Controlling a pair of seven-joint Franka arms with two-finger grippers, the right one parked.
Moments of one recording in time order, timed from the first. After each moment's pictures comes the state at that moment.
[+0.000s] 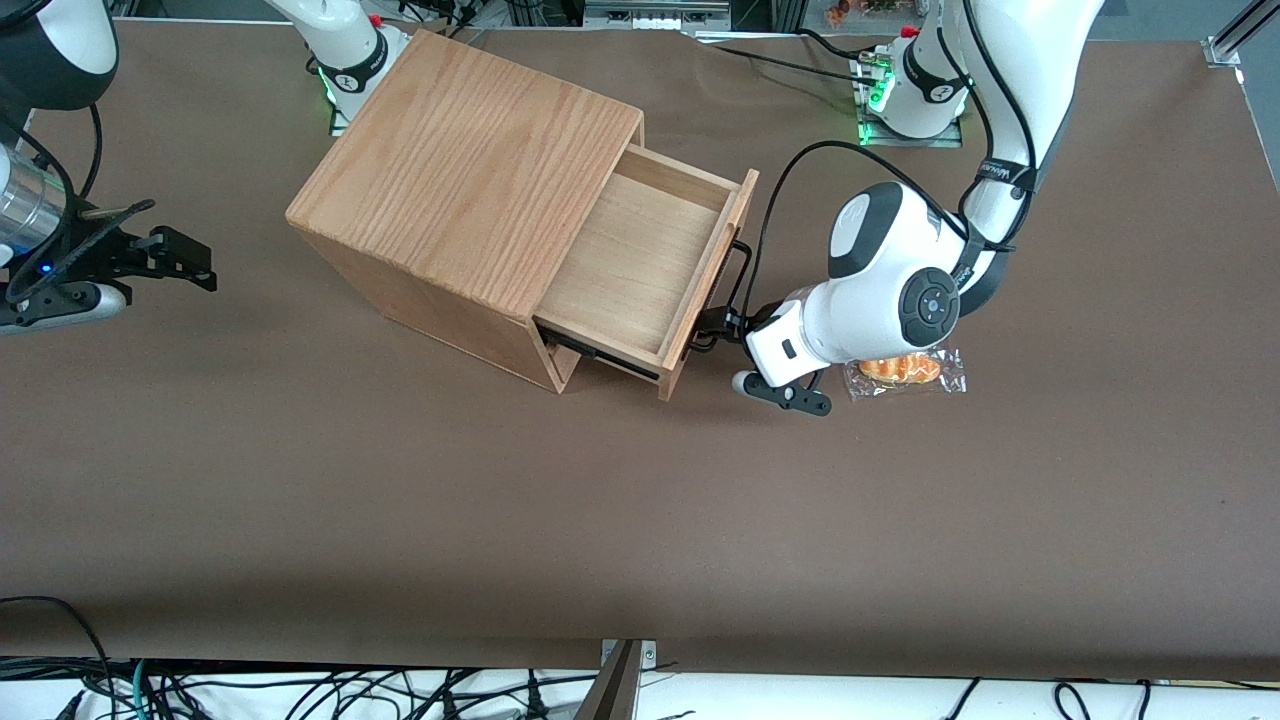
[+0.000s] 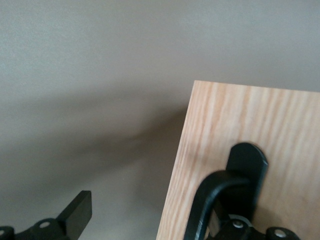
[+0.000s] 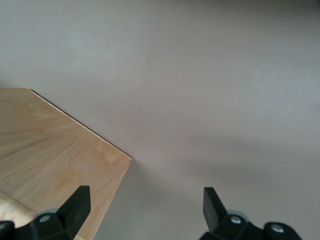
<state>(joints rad) -0.25 0.52 -0.24 -1.55 -0.42 2.00 -0.10</state>
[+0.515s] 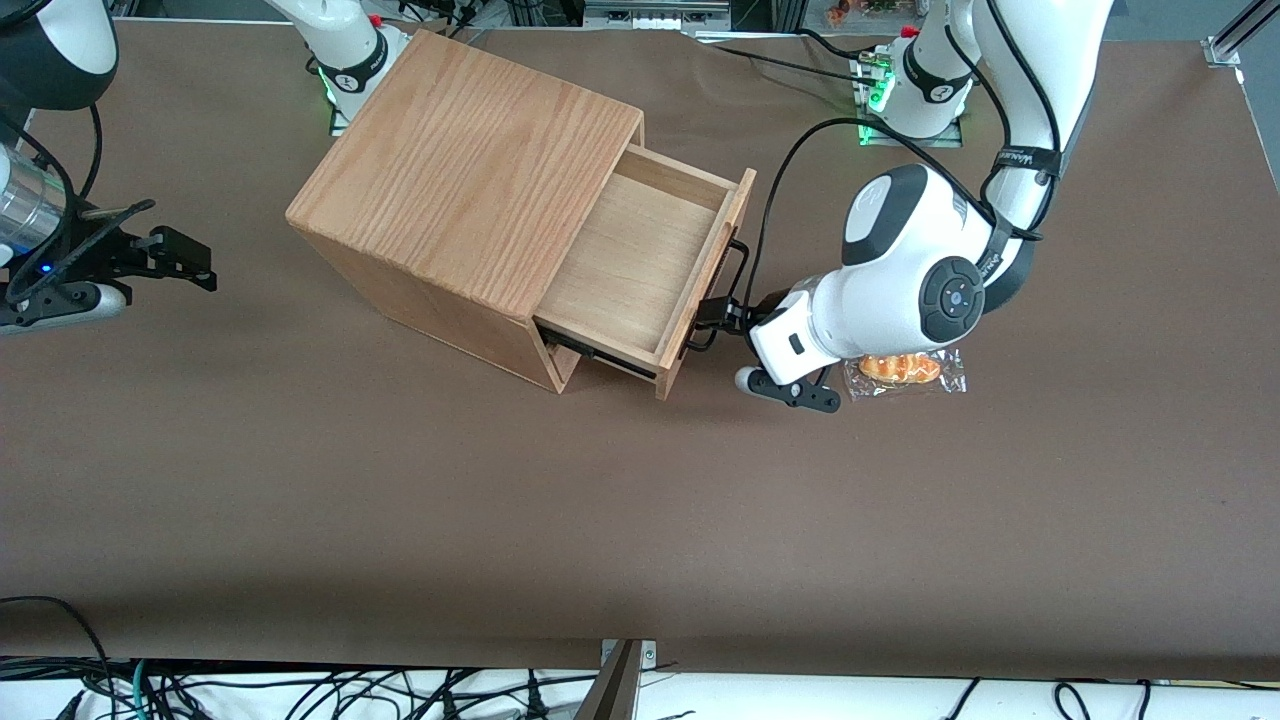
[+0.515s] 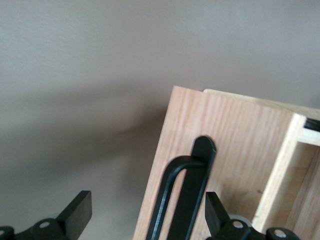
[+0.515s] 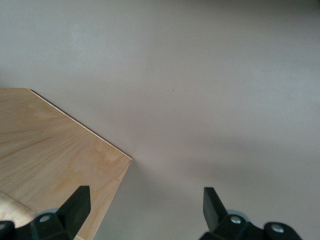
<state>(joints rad) -0.23 0.52 -0.24 -1.45 -0.42 1.90 -0.17</state>
